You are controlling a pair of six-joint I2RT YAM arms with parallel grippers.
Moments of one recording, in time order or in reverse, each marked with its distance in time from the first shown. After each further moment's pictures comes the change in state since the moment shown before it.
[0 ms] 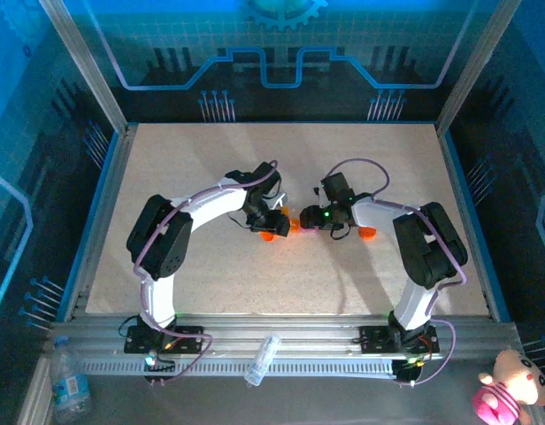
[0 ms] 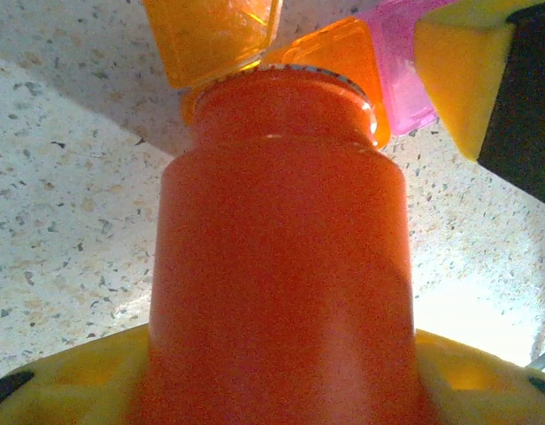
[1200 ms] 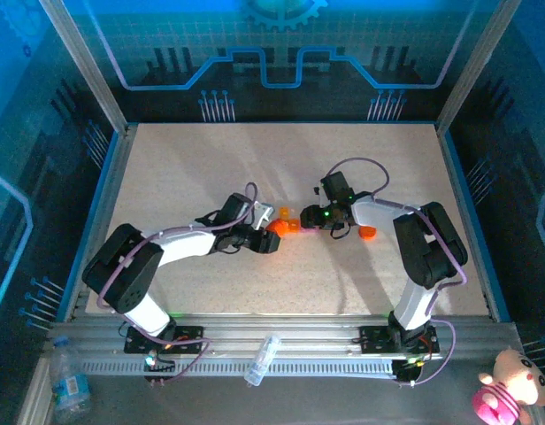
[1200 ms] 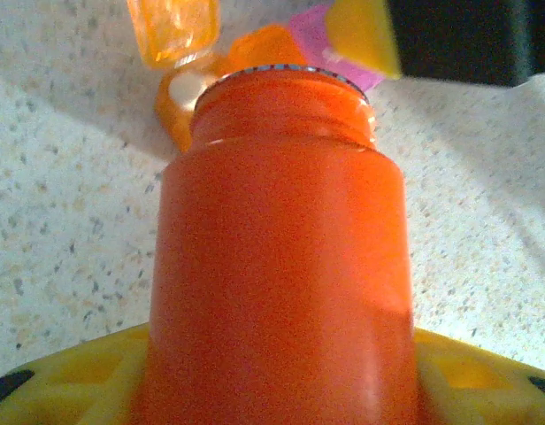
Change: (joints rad) left arm 0.006 -0.346 -0.657 0.799 0.025 0.036; right arm 0.000 0.000 0.018 -0.035 0.018 -0.001
